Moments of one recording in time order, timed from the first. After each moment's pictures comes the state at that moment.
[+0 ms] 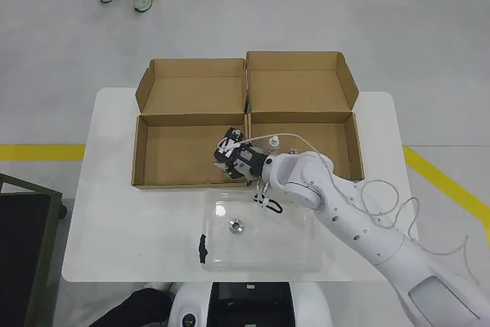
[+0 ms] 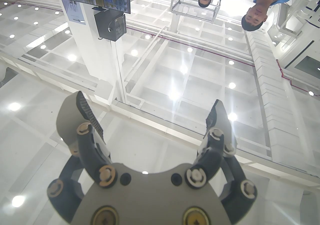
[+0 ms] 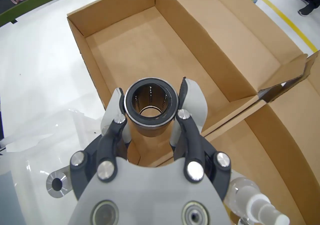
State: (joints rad) left arm -0.23 -0.27 -0.37 -1.29 3.07 0.37 0.06; right arm -0.67 -1.27 0.65 -1.44 -0.99 -0.31 0.49
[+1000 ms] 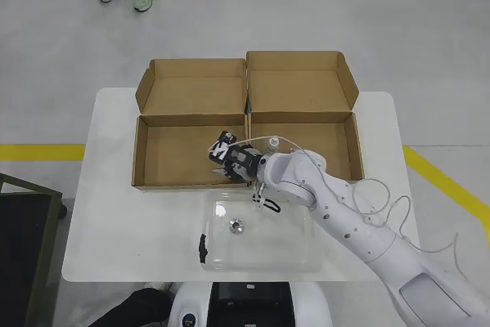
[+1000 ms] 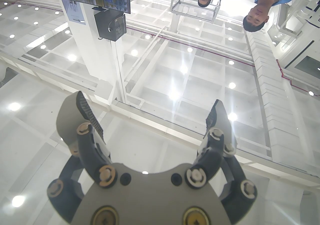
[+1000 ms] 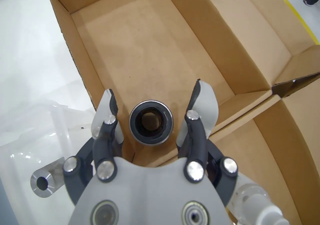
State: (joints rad) left arm -0.23 -0.27 -0.37 -1.29 3.07 0.37 0.06; right arm -0.67 -1.31 0.68 -1.43 -1.07 -0.34 0.57
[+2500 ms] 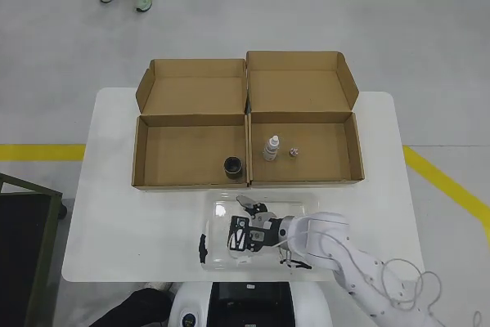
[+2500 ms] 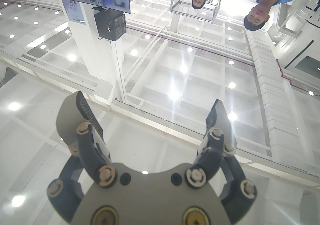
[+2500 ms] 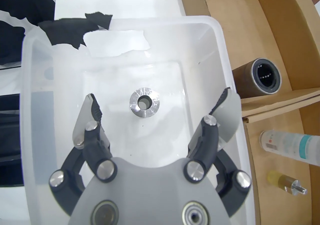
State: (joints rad) left arm -0.23 -0.27 -0.37 -1.29 3.07 0.37 0.06; right arm -1.17 -1.17 0.87 -1.84 -1.42 -0.69 0.55
